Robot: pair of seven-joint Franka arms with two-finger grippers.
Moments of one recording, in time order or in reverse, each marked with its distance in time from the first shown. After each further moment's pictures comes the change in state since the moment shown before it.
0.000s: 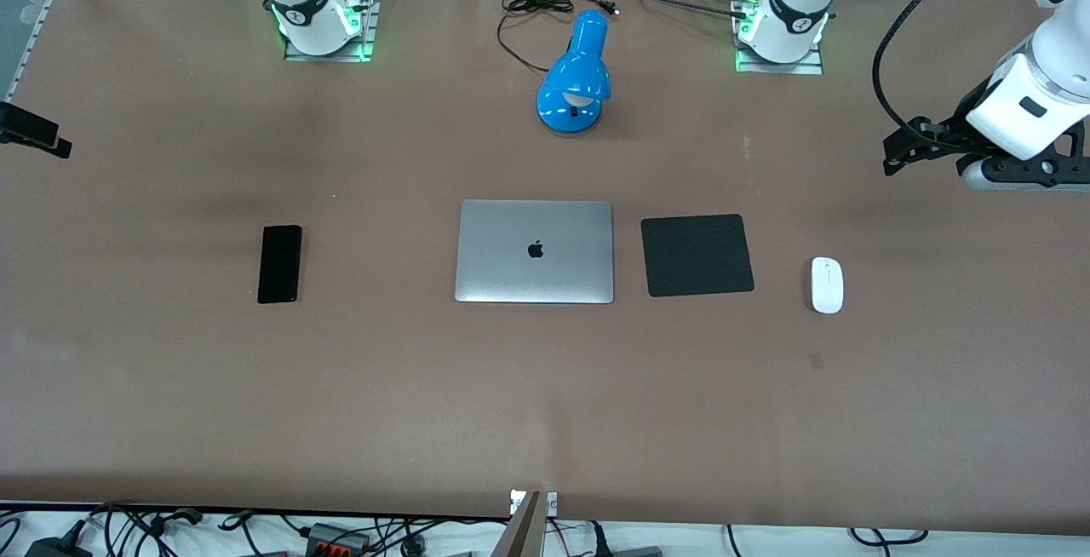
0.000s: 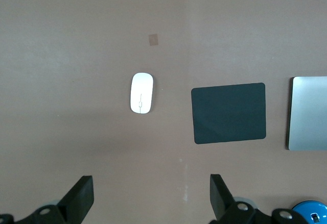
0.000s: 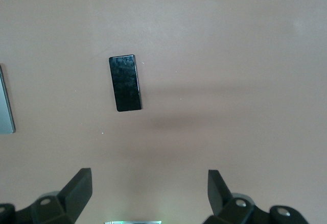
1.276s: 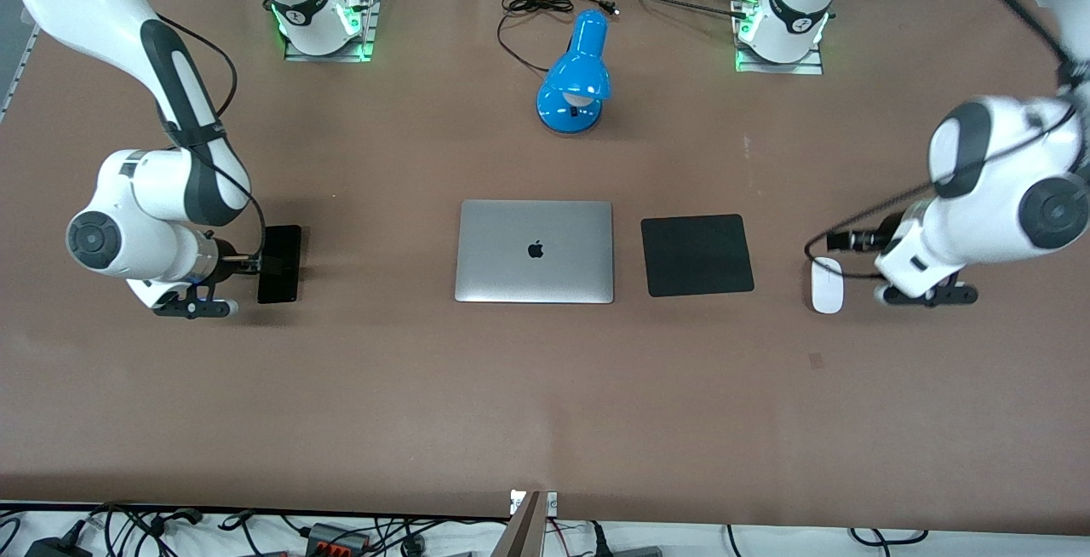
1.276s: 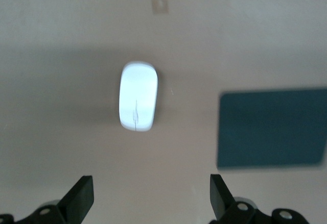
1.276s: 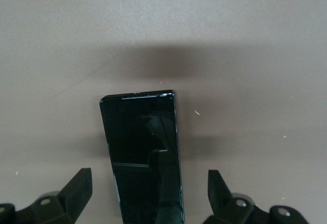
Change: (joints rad) left arm 0.051 0.405 0.008 -0.064 -0.002 0.284 0.027; right arm 0.135 0.416 0.020 -0.388 0.037 0.743 0.122
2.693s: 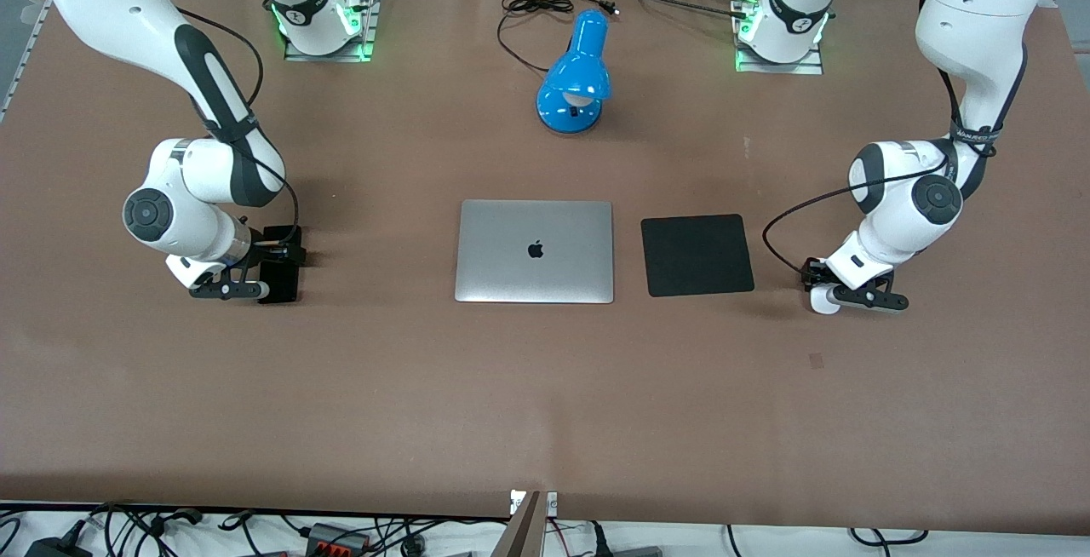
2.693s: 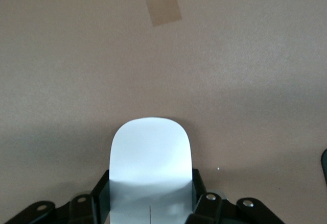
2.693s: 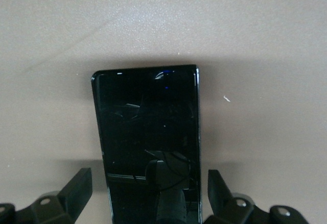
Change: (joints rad) left arm 0.051 0.134 -0.002 -0.366 0.000 0.825 0.234; right arm 0.019 -0.004 0.000 -0.175 -0.001 0.227 -0.015
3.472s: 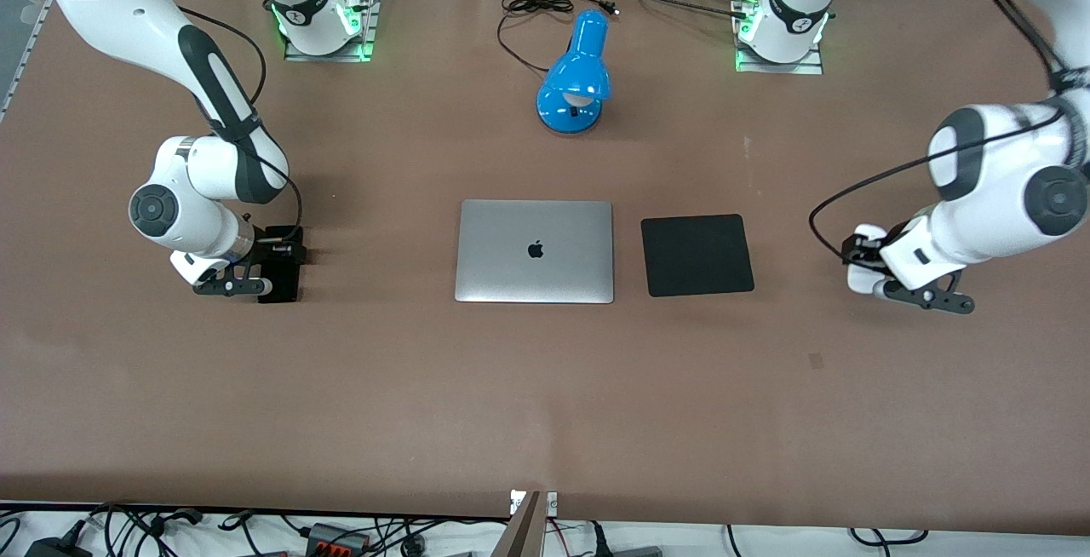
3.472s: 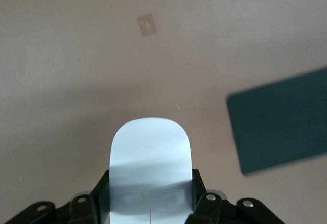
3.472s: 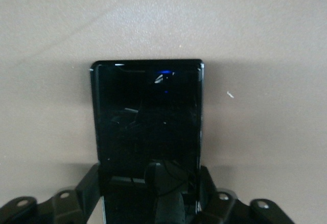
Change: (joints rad) left arm -0.005 -0.215 -0.038 0.353 0.000 -0.858 -0.007; right arm 0.000 -0.002 0.000 -0.029 0.000 0.041 -0.013
